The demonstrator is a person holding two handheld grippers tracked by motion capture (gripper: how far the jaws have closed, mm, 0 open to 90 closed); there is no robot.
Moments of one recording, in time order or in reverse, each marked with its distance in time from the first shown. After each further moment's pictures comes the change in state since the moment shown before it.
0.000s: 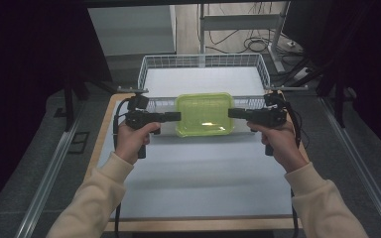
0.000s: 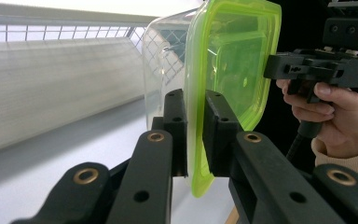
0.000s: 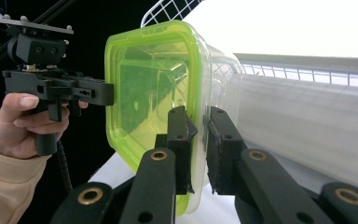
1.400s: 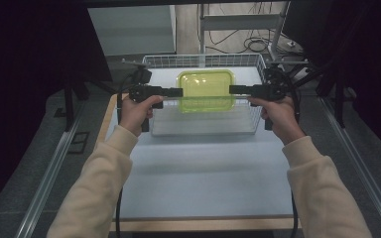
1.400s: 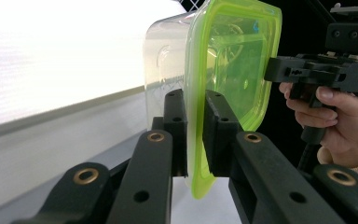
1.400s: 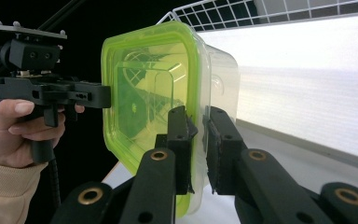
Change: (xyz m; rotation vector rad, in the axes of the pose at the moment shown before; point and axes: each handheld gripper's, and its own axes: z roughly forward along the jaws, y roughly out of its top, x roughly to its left) left arm 0.013 0.062 0.012 -0.001 0.003 -0.009; right arm -0.018 0.058 0.010 -0.010 -0.027 0.032
